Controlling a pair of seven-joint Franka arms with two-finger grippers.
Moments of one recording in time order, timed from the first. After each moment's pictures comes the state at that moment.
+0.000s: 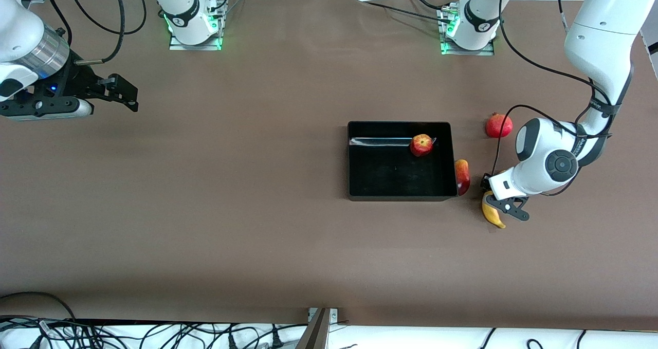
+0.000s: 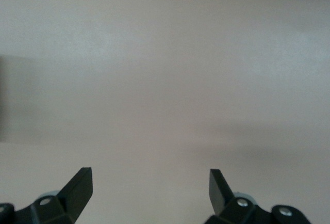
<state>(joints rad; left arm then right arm) 0.26 0.63 -0.27 -1.86 0.26 2.40 0.30 0.08 0.00 0.07 -1.66 0.00 1.67 0.08</state>
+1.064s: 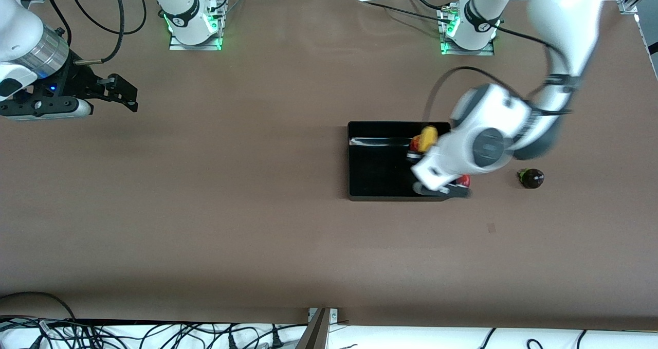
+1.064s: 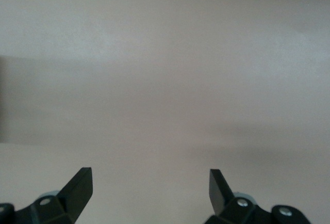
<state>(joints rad) 0.04 0.60 -0.59 -1.57 0.14 1.87 -0.54 0.08 0.00 0.07 -1.66 0.00 1.67 0.08</state>
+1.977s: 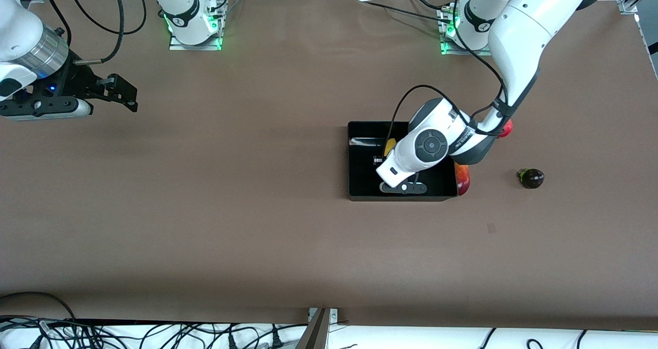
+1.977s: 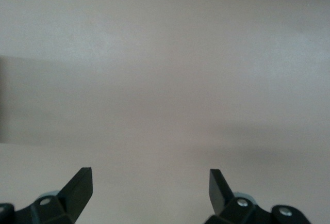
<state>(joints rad) 0.02 0.71 -0.57 -1.68 0.22 2.16 -0.62 0.08 0.00 0.07 -1.66 0.00 1.67 0.08</state>
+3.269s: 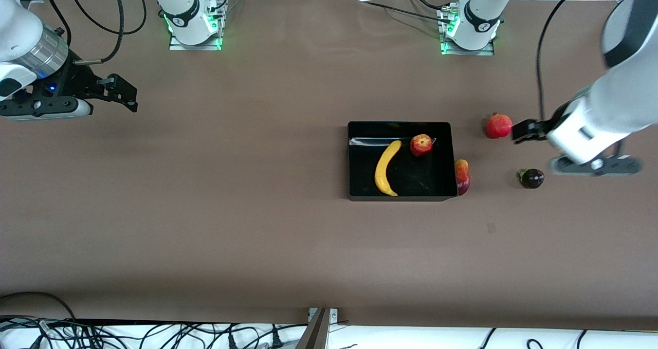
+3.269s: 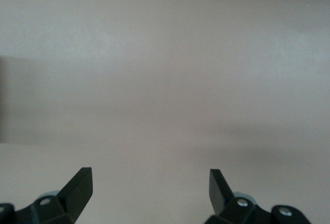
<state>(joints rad) 0.14 0.32 -0.37 -1.21 0.18 1.37 -0.23 0.08 0.00 0.07 -1.66 0.00 1.67 0.08</state>
